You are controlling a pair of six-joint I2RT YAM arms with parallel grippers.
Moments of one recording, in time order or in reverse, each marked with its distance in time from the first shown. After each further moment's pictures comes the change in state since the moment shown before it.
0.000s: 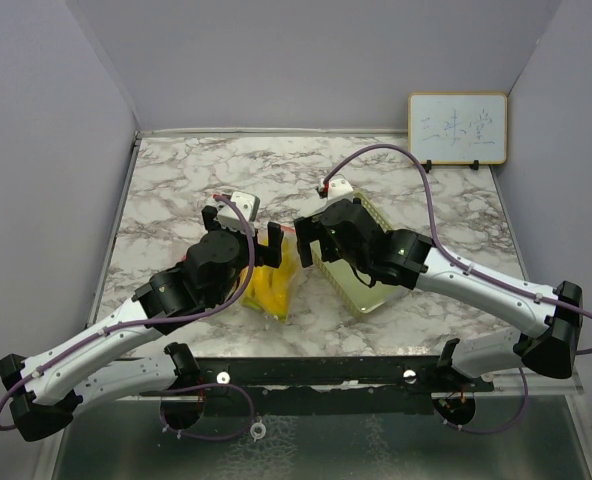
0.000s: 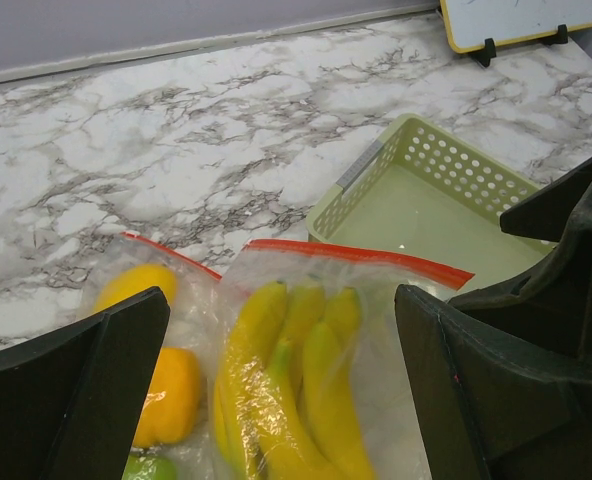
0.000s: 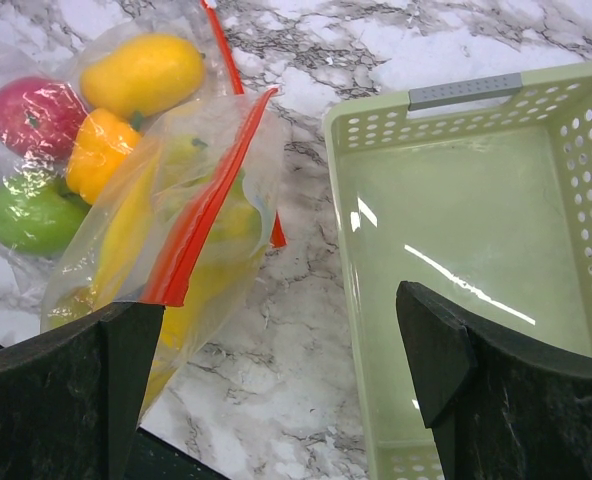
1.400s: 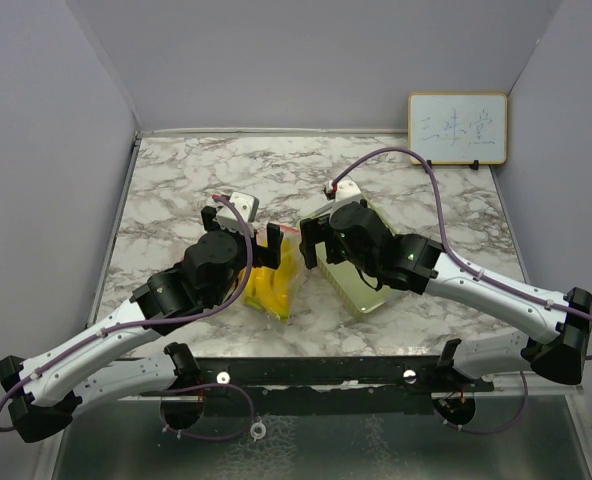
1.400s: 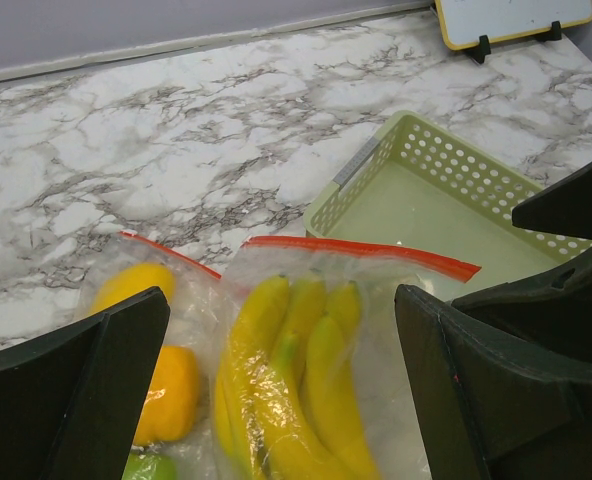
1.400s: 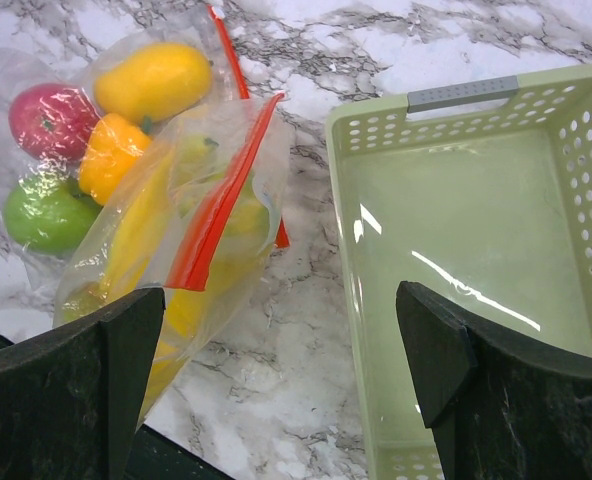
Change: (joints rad) left arm 0.002 -0.010 0.000 -0.014 0.017 0.002; right arm 0.000 -0.059 -0.048 0.030 -0.005 -0.001
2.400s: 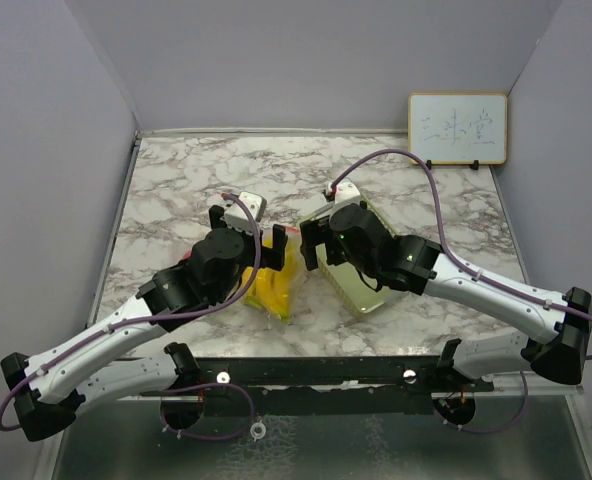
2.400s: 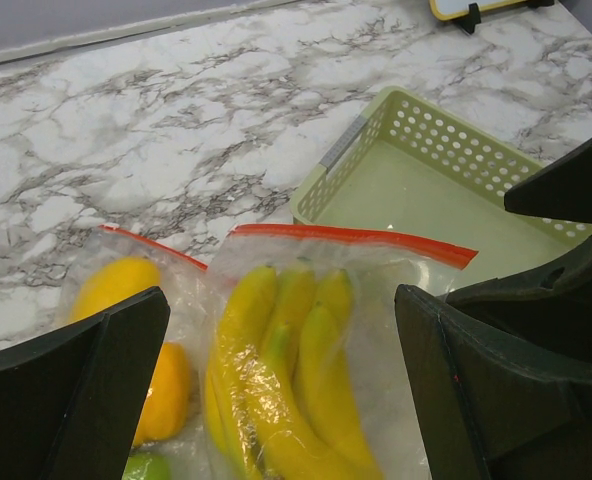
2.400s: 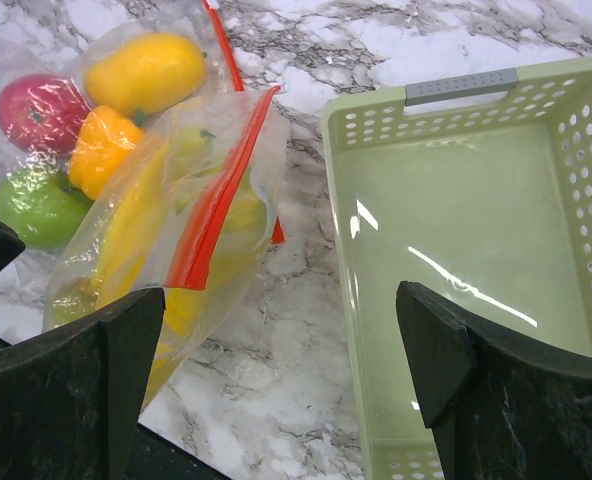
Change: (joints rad) left arm 0.018 0.029 0.000 -0.005 0.045 0.004; right arm -0.002 0.000 -0.013 0.002 0.000 -0.006
